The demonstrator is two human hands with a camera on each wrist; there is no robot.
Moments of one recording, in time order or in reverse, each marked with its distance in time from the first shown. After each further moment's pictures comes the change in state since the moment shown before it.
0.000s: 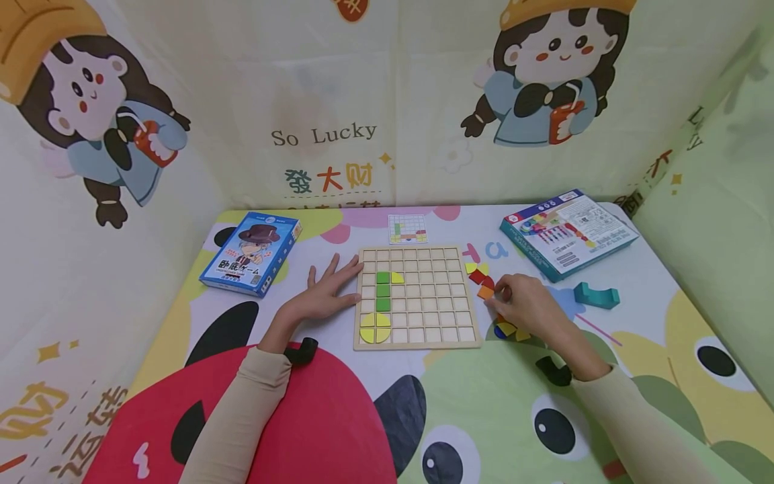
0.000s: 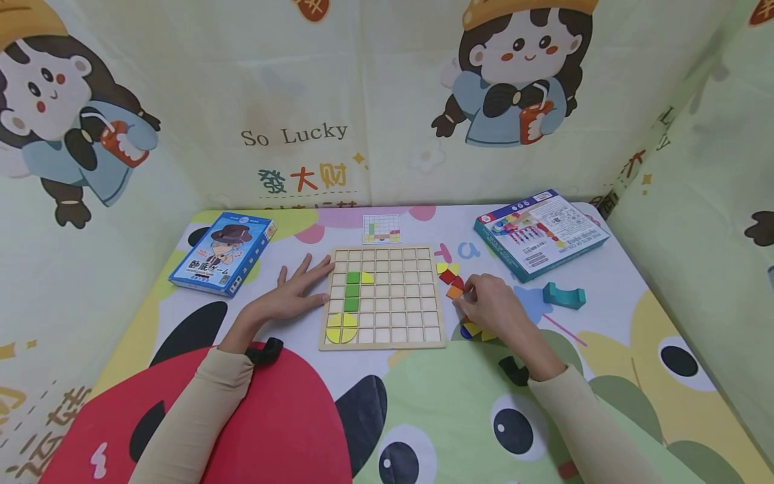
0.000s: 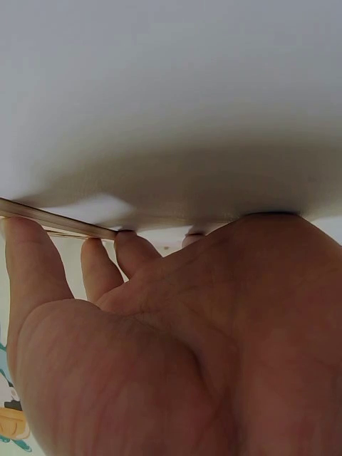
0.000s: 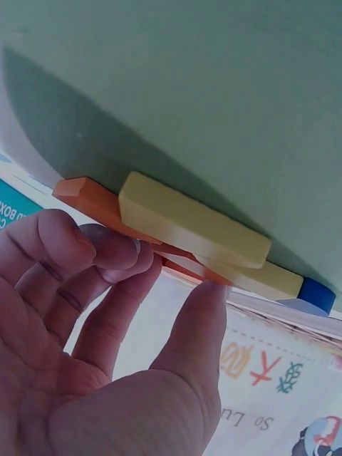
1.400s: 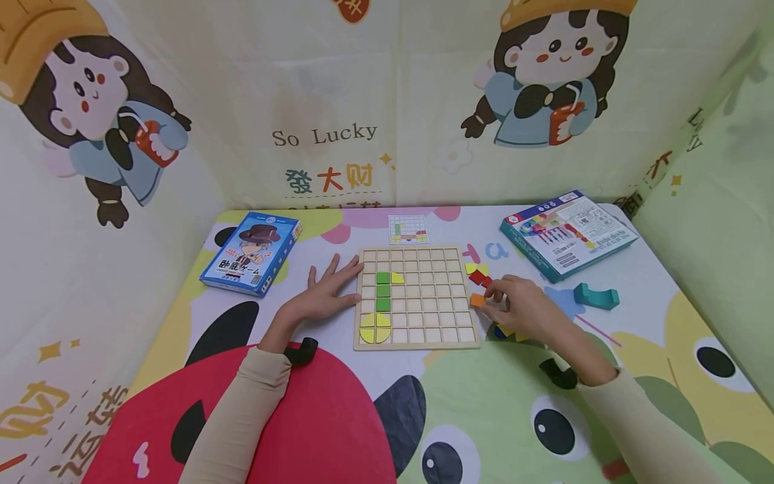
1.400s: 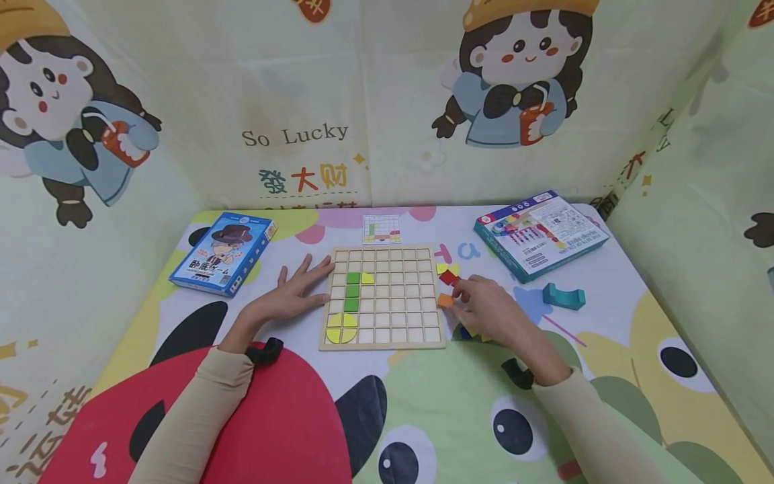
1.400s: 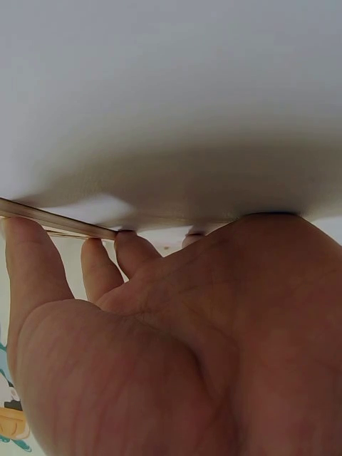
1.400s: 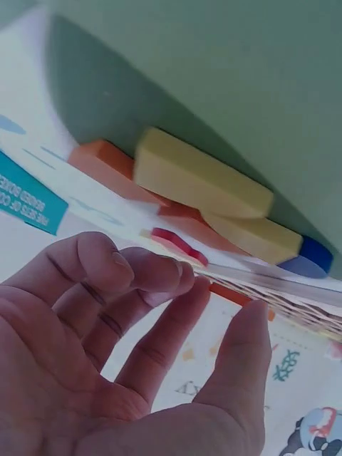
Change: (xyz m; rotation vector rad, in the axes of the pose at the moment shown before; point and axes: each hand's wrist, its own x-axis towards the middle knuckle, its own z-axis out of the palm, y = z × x) left_hand 0.002 -0.001 0.001 0.000 -0.008 -0.008; right_hand -0.010 -0.010 -0.003 -0.012 -0.013 -0.159
